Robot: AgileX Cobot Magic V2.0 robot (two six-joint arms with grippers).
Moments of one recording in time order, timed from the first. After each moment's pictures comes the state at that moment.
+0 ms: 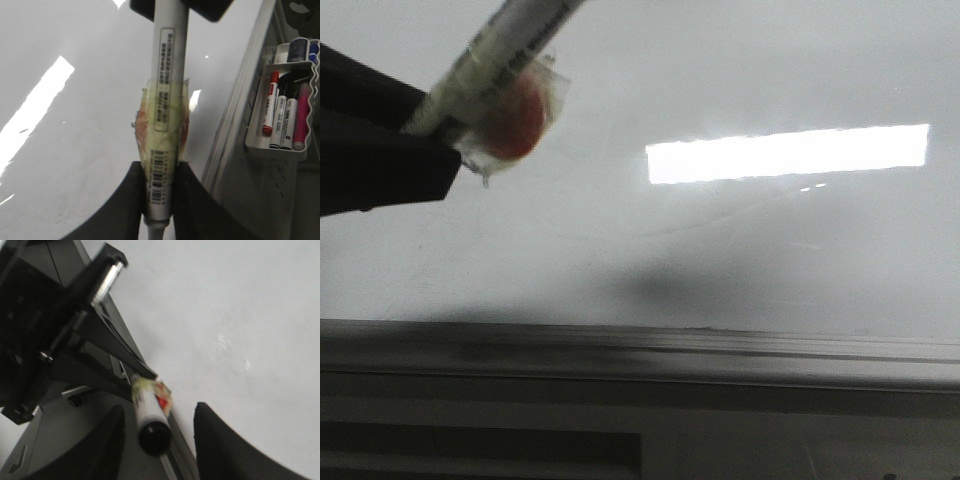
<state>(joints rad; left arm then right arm) -0.90 0.85 -0.32 0.52 -0.19 0.08 1.01 0.98 -0.76 0.23 0.26 -0.29</state>
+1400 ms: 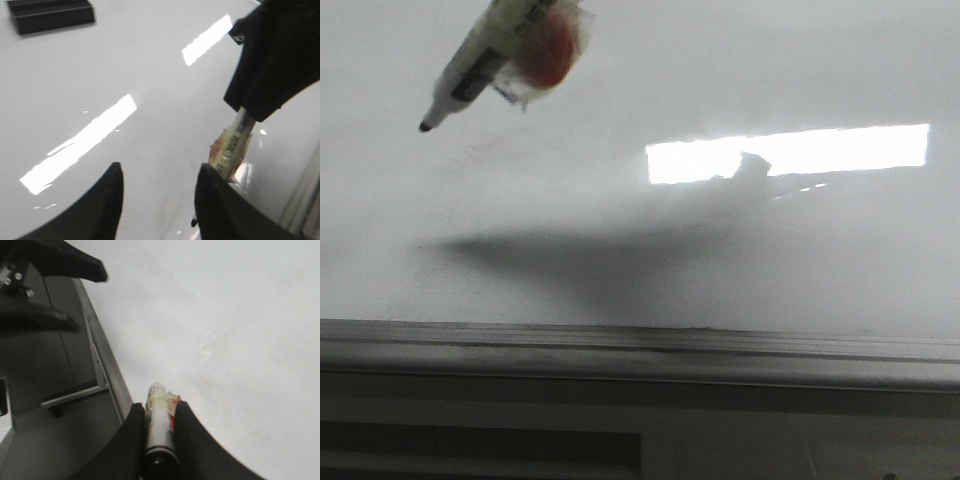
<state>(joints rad) -0.80 0.48 -0.32 0.29 -0.11 0.09 0.98 1.05 -0.83 0.16 0.23 -0.27</state>
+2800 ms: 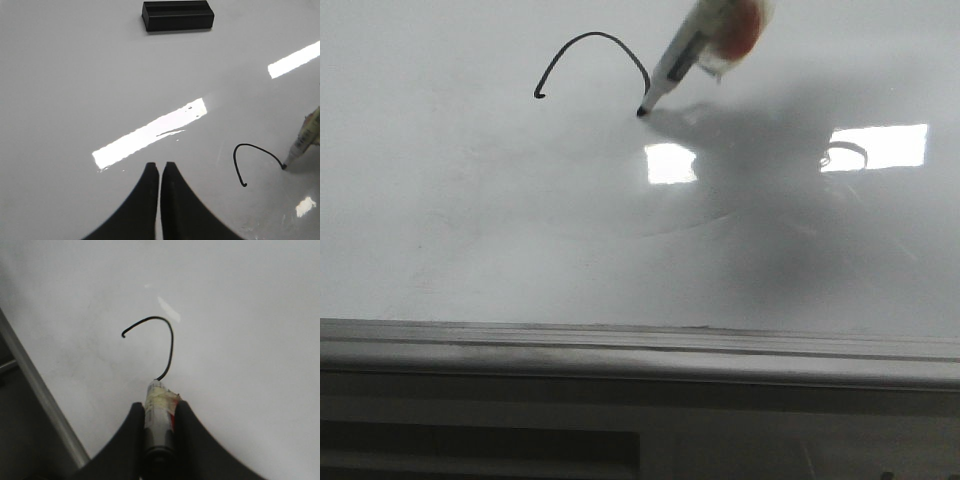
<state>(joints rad) -0.54 0.35 -0.32 0.17 -0.08 0.09 0.72 1.07 -1.01 0.08 0.60 -0.23</state>
